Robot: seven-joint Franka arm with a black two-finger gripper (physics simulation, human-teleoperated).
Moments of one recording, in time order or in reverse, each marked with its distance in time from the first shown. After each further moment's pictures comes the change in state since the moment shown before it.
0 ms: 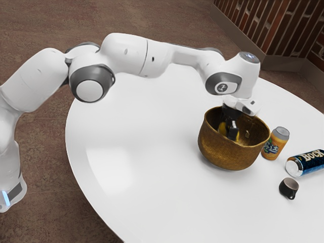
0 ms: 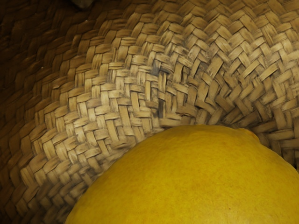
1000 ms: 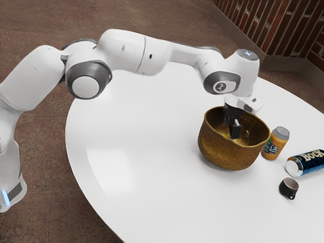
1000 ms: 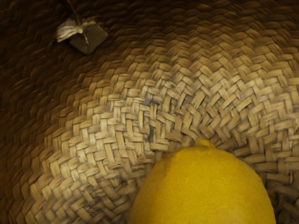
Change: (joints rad) arm 0.000 -0.023 -0.007 -0.093 -0.016 0.126 -0.021
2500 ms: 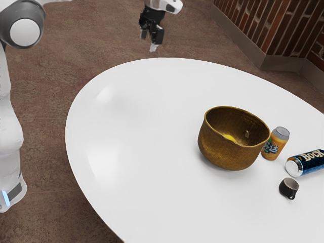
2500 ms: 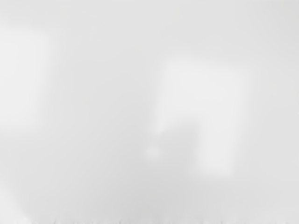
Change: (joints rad) arm 0.425 -0.674 0.068 -0.430 0.026 -0.394 0.077
